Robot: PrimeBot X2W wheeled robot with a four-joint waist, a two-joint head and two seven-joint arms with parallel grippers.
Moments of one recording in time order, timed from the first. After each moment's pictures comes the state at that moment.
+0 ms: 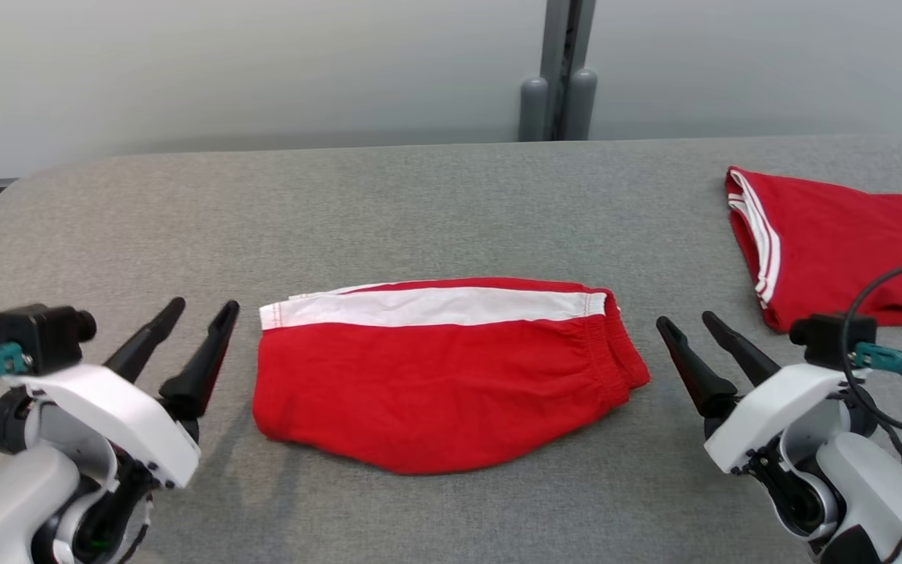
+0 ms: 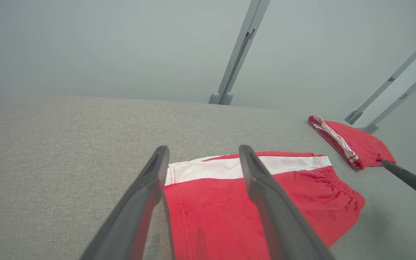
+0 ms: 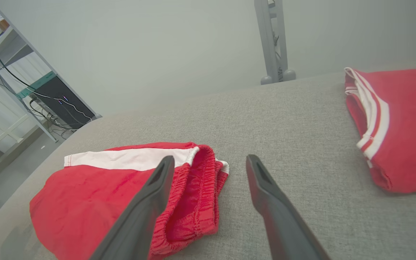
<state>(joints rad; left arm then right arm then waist) -0.55 0.82 -0.97 0.05 -1.36 0.17 -0.17 -0.43 -0.37 0.61 0.47 0.91 0.13 -0.15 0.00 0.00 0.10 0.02</state>
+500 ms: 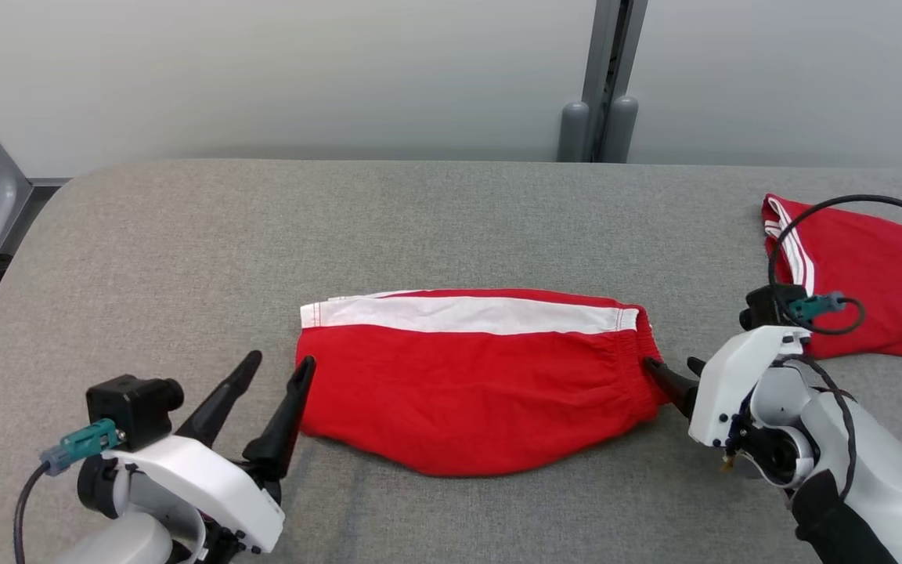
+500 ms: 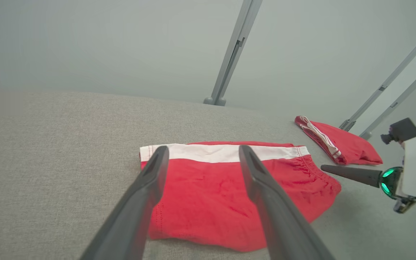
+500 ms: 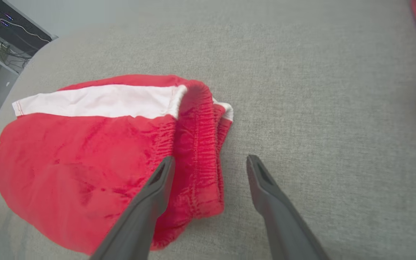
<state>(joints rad) -0.40 0.70 -0.96 -0.05 -1.22 0.28 -0.26 -0.60 -0.22 0.51 0.81 0.82 0.13 0.31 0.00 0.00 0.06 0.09</state>
